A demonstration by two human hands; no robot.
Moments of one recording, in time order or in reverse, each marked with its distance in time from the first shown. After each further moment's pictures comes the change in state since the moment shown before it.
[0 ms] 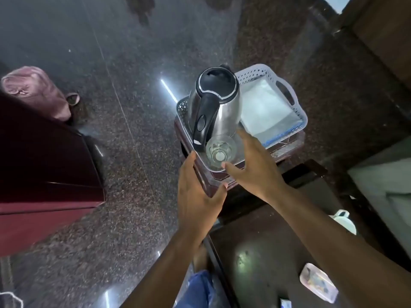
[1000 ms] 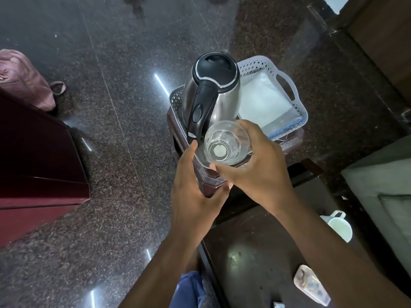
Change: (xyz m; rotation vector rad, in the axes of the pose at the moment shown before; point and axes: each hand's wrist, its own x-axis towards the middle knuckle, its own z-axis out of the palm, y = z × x) left_hand -0.001 0.005 -0.001 -0.201 -0.042 0.053; right_hand -0.022 -0.021 -0.014 0.216 0.174 -0.040
